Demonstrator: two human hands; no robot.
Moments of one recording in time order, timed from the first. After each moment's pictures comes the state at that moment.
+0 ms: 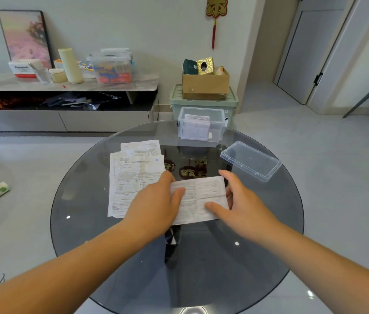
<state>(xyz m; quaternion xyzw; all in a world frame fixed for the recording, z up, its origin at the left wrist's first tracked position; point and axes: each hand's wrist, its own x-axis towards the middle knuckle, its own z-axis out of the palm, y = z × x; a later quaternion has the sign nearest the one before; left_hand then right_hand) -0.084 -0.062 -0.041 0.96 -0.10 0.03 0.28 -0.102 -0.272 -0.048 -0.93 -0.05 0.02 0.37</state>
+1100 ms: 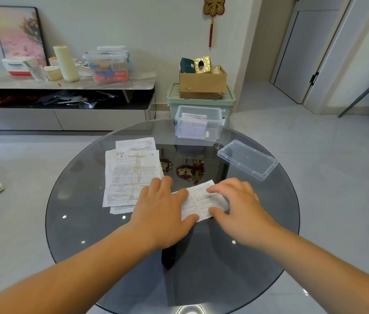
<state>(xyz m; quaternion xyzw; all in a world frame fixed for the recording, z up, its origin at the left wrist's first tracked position) -0.092 -0.076 -0.048 0.98 -0.18 0.01 0.01 -0.108 -0.270 -0.050 -0.96 -0.07 -0.02 0.27</state>
